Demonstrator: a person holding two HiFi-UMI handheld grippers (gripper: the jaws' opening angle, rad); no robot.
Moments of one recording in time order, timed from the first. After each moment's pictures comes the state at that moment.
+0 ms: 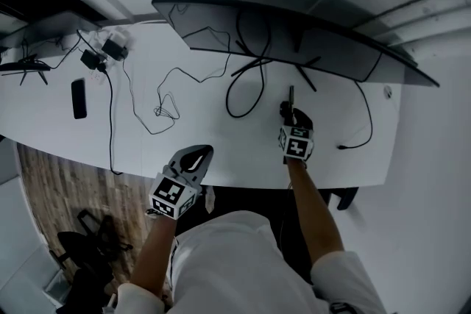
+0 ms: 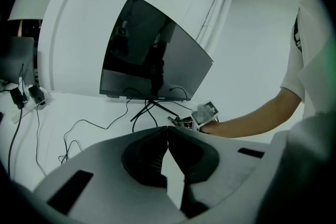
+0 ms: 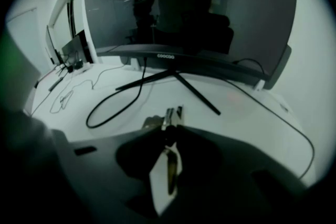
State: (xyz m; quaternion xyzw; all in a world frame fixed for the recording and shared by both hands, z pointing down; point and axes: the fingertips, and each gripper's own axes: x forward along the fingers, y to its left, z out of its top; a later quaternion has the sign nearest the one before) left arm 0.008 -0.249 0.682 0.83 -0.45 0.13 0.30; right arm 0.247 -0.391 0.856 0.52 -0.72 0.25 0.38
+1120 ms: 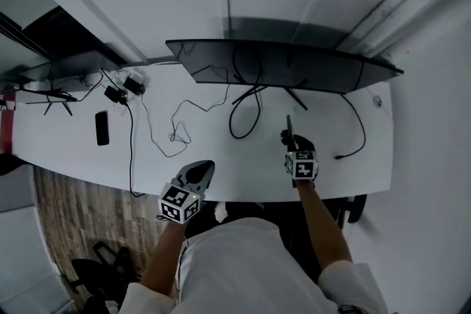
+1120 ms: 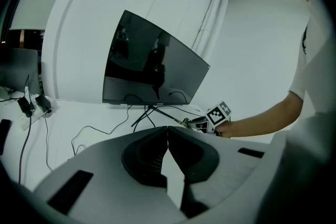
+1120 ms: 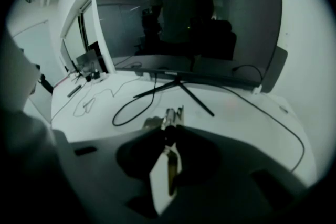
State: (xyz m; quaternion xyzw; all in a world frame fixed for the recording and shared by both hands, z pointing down) left arm 0.002 -0.235 0.650 0.83 -0.46 0.13 0.29; right arm 0.264 -0.354 0.806 0.48 -0.76 0.25 0.35
